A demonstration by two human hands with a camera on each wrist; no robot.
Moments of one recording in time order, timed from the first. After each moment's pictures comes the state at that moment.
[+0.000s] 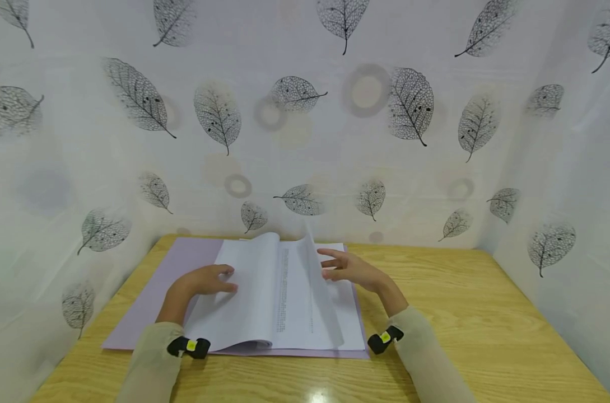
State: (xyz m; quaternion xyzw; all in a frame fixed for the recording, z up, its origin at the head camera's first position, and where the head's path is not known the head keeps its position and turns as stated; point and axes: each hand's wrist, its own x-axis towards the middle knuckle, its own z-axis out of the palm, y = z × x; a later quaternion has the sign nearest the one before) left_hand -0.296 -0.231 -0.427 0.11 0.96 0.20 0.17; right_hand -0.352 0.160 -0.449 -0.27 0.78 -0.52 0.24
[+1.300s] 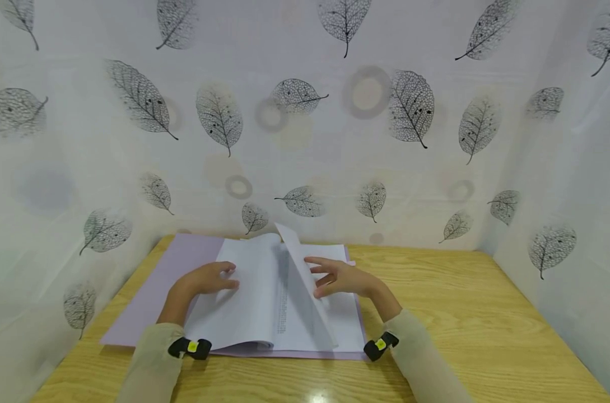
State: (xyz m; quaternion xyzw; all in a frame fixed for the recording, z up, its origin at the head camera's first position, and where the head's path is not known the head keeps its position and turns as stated) left_hand -0.297 -0.232 -0.426 0.13 0.96 0.22 0.13; right_hand -0.341 0.141 -0.450 -0.31 0.78 -0.47 0.27
